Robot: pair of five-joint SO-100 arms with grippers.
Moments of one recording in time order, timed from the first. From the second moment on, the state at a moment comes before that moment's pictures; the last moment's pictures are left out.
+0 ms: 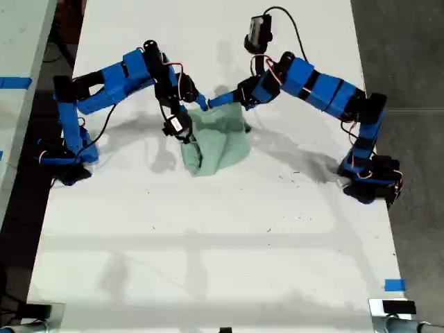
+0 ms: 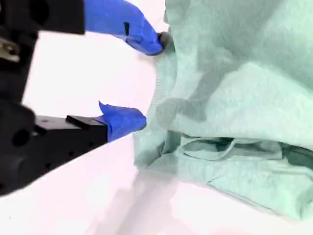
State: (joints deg) arm 0 -31.1 79.9 60.6 93.7 10.2; arm 1 30.9 75.1 52.6 85.8 -42.5
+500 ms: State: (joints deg) arm 0 -8.3 131.8 114.5 70.1 -7.6; arm 1 4.1 119.0 94.6 93.2 -12.9
